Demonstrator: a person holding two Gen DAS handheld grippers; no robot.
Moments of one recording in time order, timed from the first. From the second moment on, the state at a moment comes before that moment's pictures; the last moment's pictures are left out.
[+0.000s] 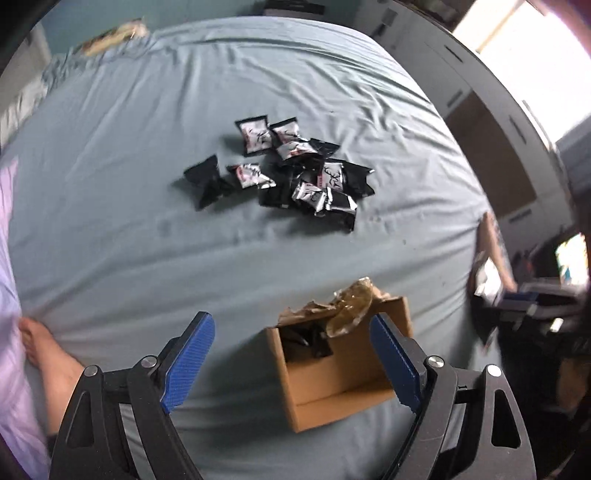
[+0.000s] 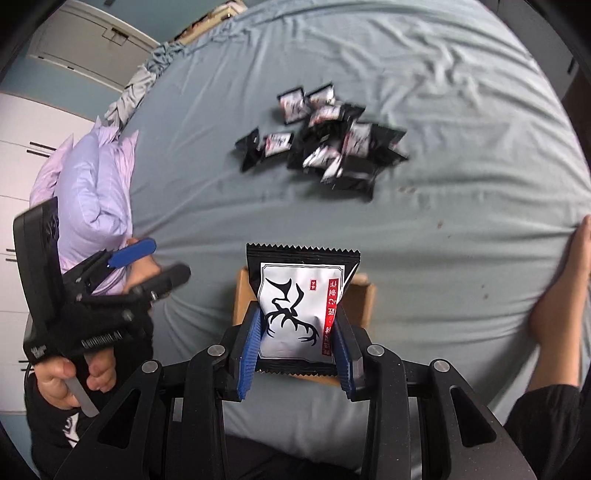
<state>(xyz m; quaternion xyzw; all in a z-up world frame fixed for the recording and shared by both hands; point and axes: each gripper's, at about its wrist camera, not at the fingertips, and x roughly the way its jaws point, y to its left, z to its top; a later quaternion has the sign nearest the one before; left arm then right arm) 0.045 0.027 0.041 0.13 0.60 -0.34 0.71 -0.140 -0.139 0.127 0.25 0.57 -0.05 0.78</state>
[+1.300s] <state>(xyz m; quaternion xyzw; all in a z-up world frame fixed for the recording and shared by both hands) 0.070 0.046 0.006 0.11 0.64 -0.24 0.72 -0.126 -0.155 0.078 0.34 0.60 -0.07 0.72</state>
